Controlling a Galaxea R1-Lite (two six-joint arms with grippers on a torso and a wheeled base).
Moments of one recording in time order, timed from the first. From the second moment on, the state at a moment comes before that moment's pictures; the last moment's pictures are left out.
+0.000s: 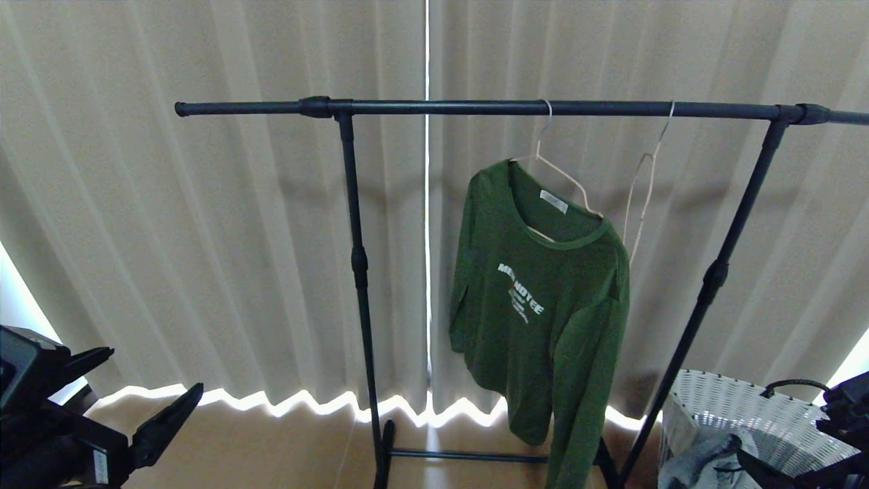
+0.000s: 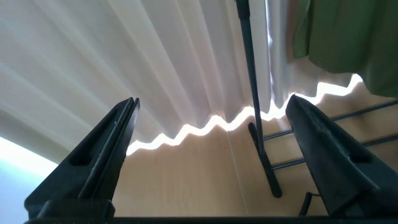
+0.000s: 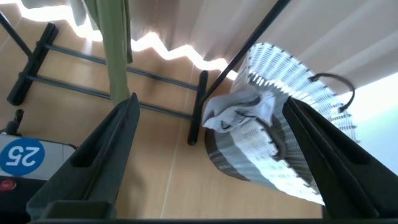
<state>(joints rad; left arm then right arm) -0.14 1.03 -0.17 -0.61 0.03 0.33 0.09 1.08 -0.13 -0.34 -0.14 -0.19</state>
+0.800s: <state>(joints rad) -0.14 1.02 -0.16 -0.61 0.03 0.34 0.09 1.05 -0.12 -0.34 -0.14 -0.19</state>
